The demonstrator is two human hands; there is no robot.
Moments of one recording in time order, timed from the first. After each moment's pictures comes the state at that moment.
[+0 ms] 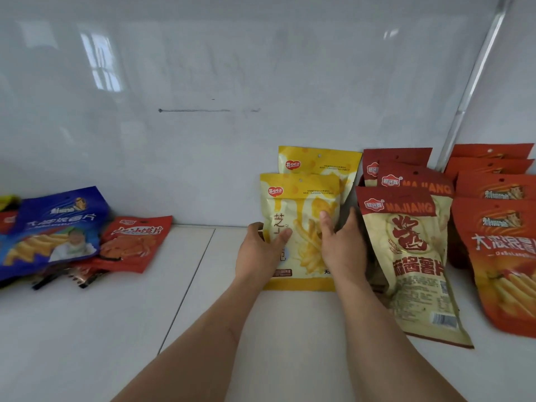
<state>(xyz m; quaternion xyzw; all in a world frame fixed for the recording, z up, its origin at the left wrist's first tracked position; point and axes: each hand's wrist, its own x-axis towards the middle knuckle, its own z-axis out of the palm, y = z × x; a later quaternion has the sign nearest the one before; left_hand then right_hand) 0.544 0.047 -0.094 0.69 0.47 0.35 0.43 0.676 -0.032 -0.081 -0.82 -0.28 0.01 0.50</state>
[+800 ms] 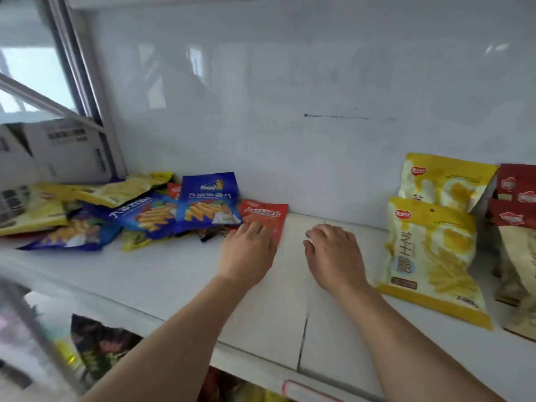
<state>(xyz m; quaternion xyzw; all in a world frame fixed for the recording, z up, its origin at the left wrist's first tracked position) 0.282 0.076 -0.081 0.84 0.48 0.24 -0.08 0.458 0.026 -0.099 -0.69 -0.64 -0.26 0.23</state>
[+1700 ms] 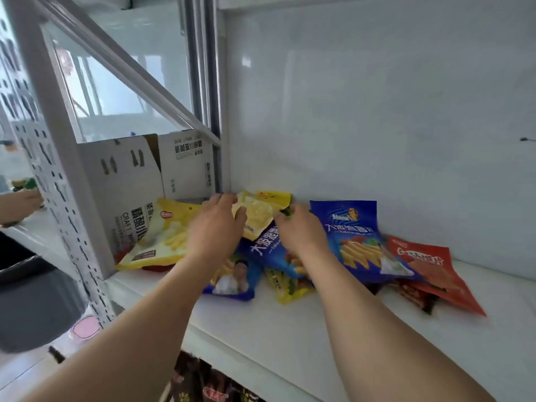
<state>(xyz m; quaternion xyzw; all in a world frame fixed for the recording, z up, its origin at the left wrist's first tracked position) -0.039 0.280 -0.034 0.70 0.61 0.36 -0.01 0.125 0.280 -0.043 -0.71 -0.59 0.13 0.35</state>
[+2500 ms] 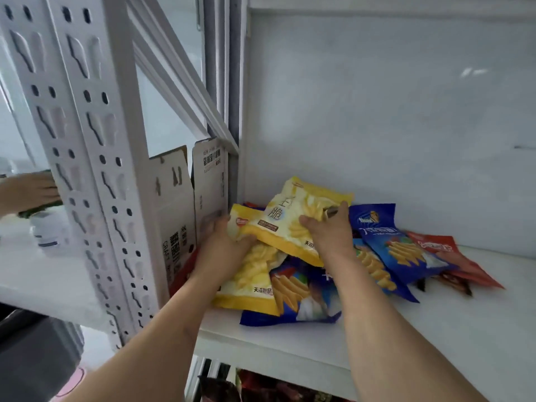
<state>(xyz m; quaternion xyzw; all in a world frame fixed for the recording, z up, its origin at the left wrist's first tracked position) -0.165 0.365 -0.067 0.71 0.51 0.36 0.33 0.028 0.301 -0.032 -0.67 -0.34 0.21 0.62</state>
